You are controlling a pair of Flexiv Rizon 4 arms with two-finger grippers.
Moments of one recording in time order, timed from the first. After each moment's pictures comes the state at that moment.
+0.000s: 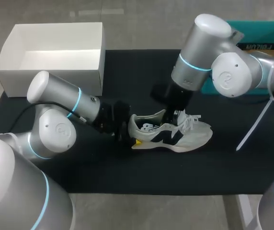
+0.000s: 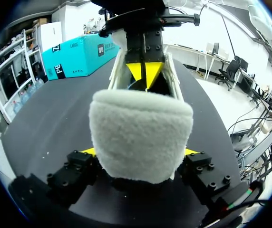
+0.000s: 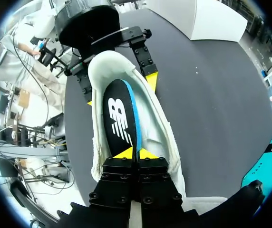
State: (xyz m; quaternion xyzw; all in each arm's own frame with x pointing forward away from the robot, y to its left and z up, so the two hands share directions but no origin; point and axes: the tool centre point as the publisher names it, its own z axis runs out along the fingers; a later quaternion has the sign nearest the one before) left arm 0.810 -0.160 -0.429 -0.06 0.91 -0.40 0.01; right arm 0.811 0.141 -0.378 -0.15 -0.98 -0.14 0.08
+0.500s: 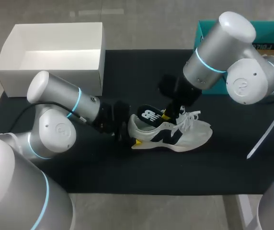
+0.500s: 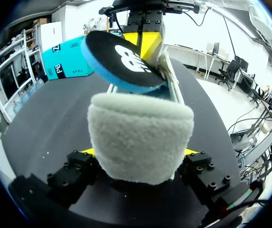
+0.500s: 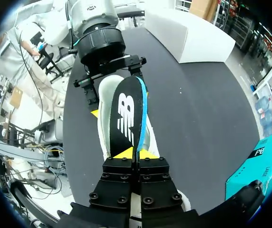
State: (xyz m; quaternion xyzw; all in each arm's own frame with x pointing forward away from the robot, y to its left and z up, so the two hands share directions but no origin) left arm 0.810 -0.159 -0.429 -0.06 0.91 -0.40 0.01; right arm 0.826 0.137 -0.343 -0.13 -0.97 -0.21 0.00
